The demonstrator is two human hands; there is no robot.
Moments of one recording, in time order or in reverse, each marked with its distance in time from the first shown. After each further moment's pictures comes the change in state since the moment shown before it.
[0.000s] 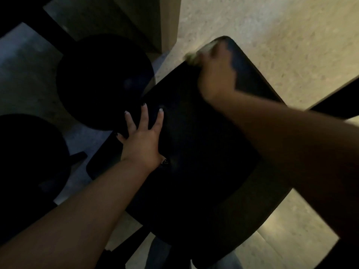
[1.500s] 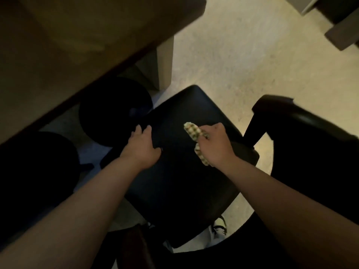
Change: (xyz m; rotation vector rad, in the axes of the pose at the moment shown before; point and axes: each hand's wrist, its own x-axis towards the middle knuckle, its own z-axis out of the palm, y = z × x) left_hand -0.115 0.057 -0.094 -0.313 0.073 -0.059; right_hand -0.152 -0.012 -0.189 0.306 -0.329 0.171
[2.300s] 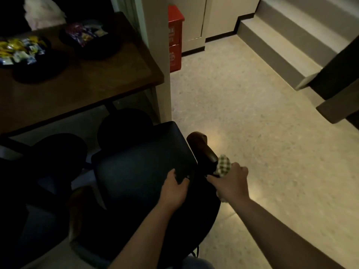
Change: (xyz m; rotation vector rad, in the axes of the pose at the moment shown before) left_hand -0.164 0.283 0.133 -0.930 0.174 -0.252; right_hand -0.118 0.115 -0.270 -0.052 0.070 0.114
